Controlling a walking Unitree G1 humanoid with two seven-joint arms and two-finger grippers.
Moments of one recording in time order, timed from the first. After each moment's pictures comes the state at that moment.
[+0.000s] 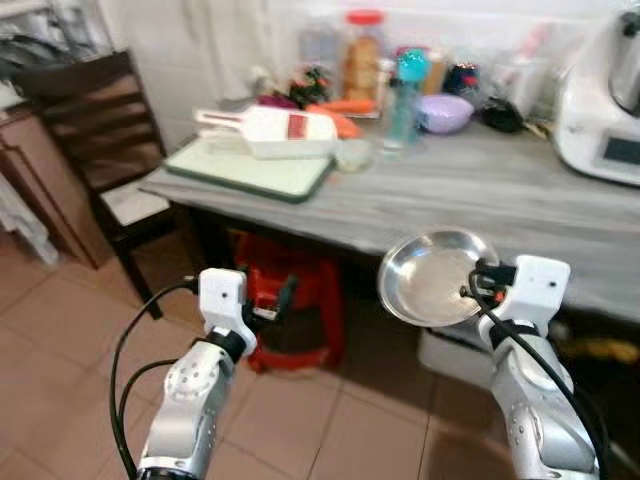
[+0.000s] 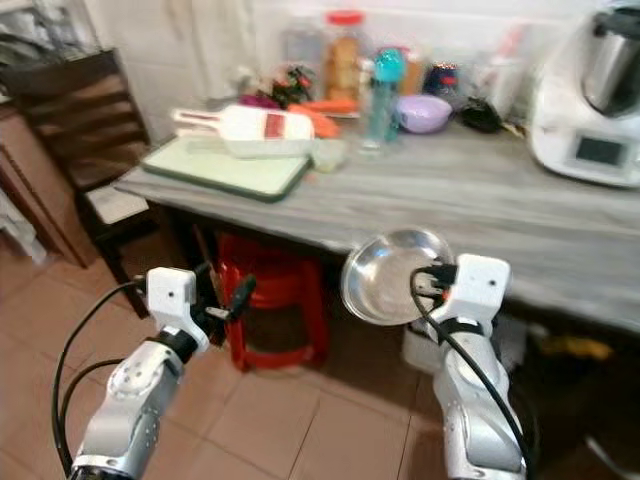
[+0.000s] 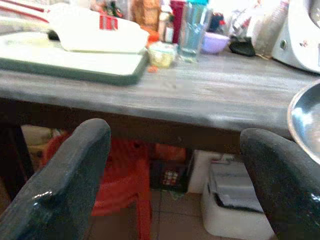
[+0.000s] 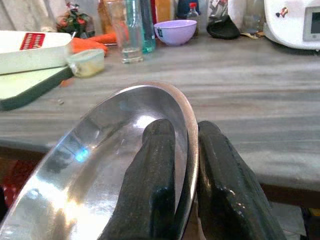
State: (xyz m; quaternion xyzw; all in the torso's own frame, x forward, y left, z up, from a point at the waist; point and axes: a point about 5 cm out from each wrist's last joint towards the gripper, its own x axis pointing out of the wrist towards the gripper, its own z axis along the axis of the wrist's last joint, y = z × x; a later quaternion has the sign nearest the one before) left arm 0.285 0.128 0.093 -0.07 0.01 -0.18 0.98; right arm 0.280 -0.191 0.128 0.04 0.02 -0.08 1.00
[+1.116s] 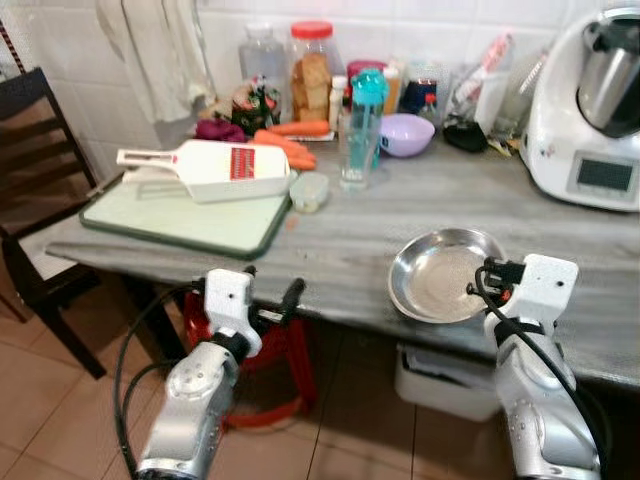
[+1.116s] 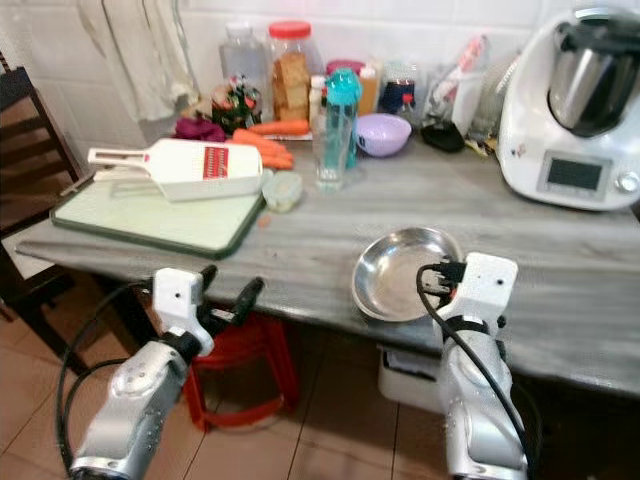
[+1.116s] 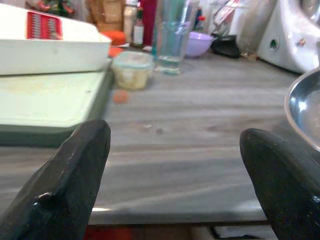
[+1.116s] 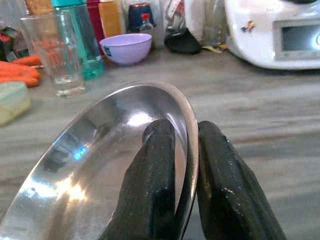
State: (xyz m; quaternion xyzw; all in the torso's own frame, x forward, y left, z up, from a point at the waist) left arm 0.282 0.130 0.093 -0.05 0.01 -0.19 0.98; right arm 0.282 -0.191 0.129 0.05 0.02 -0.10 0.99
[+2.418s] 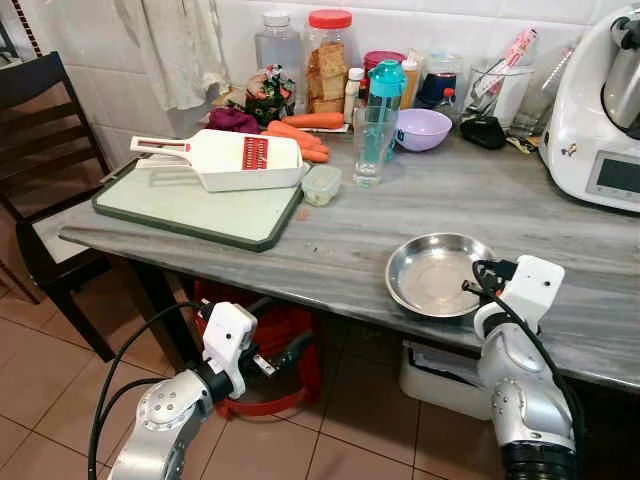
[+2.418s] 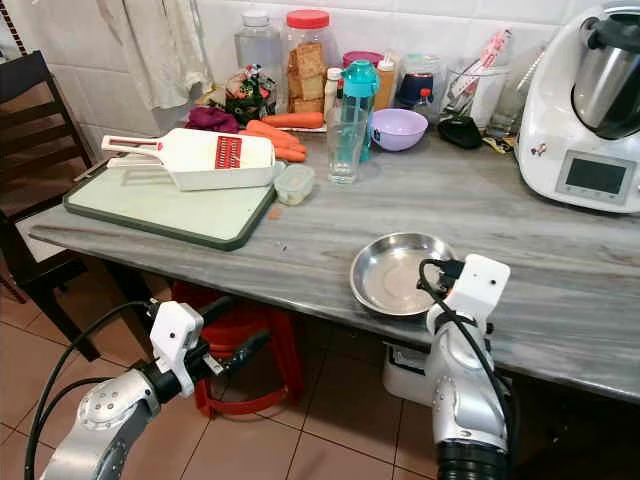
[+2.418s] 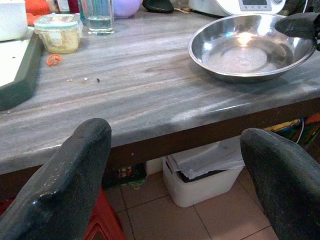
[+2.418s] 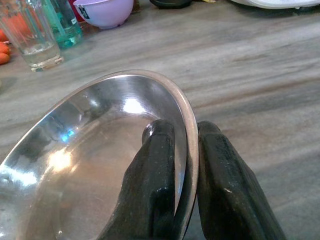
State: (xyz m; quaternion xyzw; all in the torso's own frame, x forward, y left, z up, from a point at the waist) left arm 0.249 0.134 0.078 0.01 0.04 -0.35 0.93; right arm 0.305 -0.200 0.105 0.09 0.07 -0.15 0.98
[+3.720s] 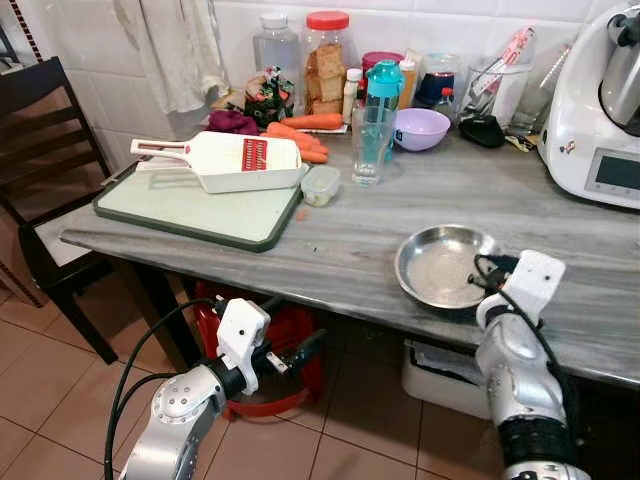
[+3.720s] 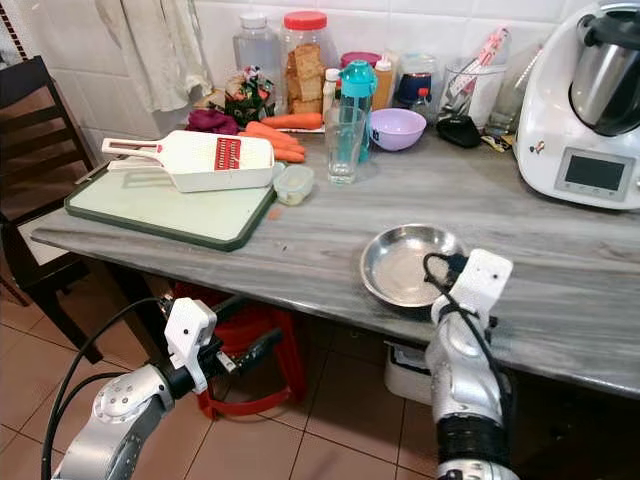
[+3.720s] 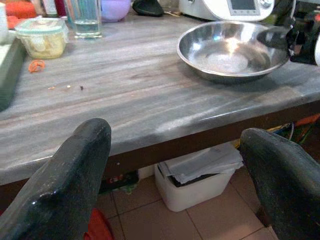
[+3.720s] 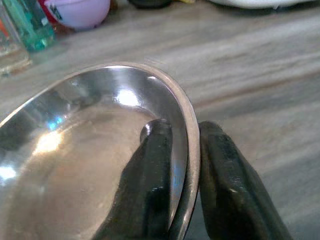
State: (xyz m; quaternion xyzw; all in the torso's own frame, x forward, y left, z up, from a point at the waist) left arm 0.254 0.121 0.079 -0.01 0.04 -0.37 0.93; right arm 0.323 -0.210 0.093 0.09 0.07 -0.19 0.98
